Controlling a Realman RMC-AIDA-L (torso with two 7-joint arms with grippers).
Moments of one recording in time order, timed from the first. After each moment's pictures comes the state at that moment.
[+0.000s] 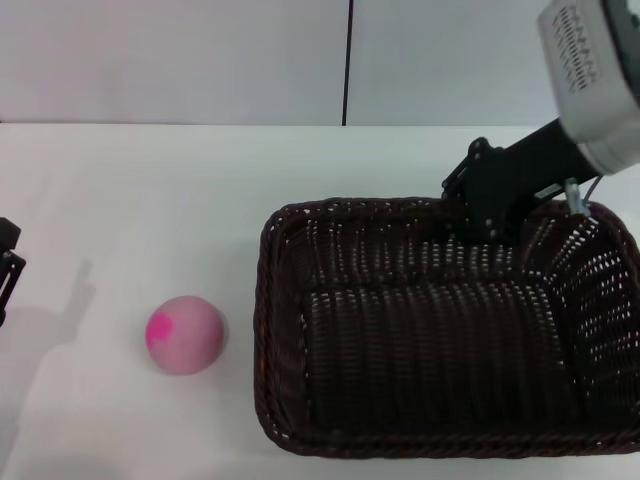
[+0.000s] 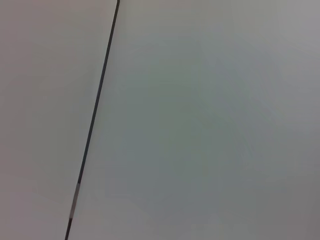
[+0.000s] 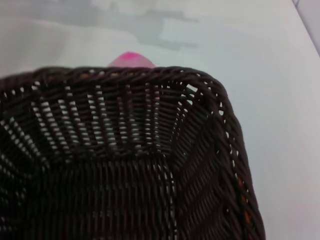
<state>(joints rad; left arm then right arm) -0.06 -2.07 -0.48 -0.14 2.13 1.66 -0.34 0.84 2.04 -1.04 -0.86 -2.39 -1.54 1.45</state>
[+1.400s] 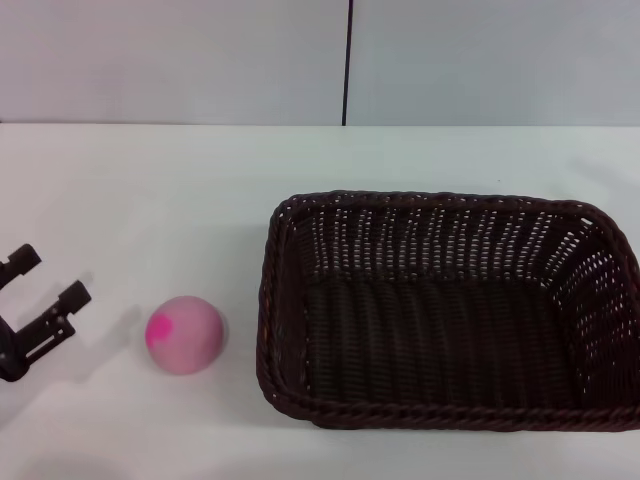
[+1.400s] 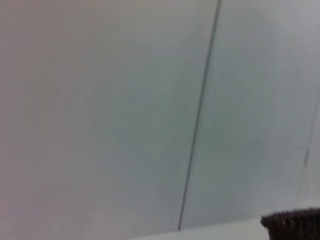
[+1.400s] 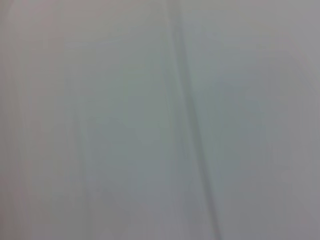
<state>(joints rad) -0.17 -2.06 -0.03 0.39 2.13 1.81 -0.81 0.21 2.07 -0.75 -0.87 -1.31 -1.62 1.41</state>
